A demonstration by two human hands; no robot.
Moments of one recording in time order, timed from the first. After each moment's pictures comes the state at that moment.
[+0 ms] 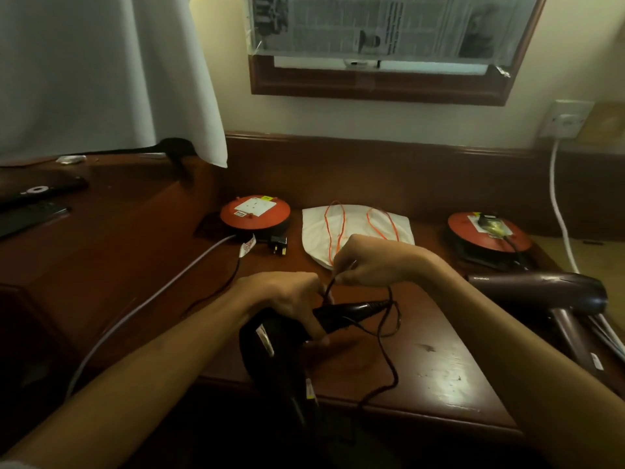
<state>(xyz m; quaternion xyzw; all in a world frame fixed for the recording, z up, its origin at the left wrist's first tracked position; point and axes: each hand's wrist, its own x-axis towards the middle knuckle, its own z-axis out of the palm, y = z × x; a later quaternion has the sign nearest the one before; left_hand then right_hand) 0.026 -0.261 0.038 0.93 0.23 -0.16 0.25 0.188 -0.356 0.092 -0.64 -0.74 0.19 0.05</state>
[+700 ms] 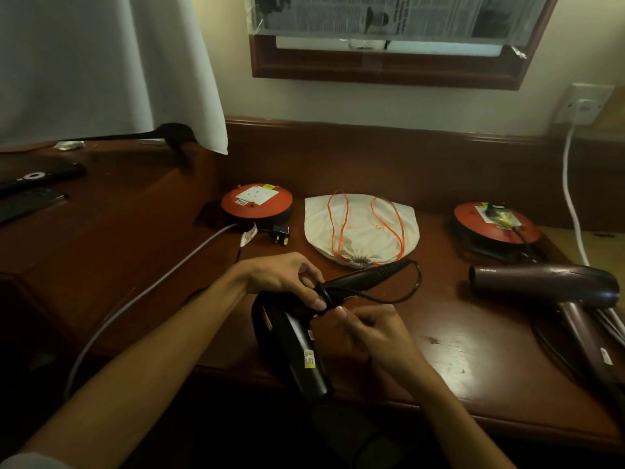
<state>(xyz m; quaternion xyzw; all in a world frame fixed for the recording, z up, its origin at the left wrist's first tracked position) 0.009 -0.232 0.022 0.80 0.21 -0.08 0.56 0.150 -0.429 -0.032 -0.61 -0.52 0.33 0.50</state>
